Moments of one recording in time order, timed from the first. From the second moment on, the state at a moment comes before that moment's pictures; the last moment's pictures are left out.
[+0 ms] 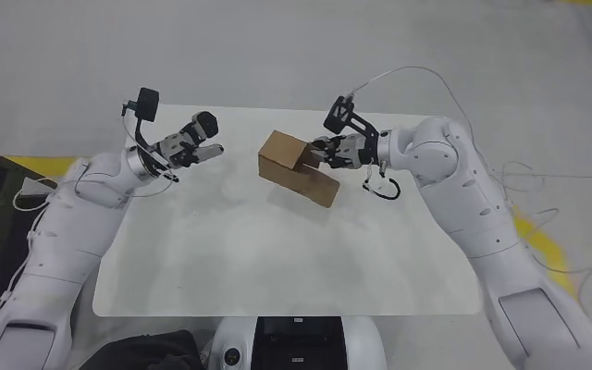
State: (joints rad) left arm 1.02 -0.82 -1.24 -1.32 0.11 -1.01 -0.46; right arm -0.67 -1.26 0.97 -1.28 -0.52 -0.74 0.92
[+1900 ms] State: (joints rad) left arm 0.55 -0.75 -0.37 -1.13 1.14 -1.01 0.81; right arm -0.59 -1.26 0.83 -1.27 -0.81 -0.93 0.61
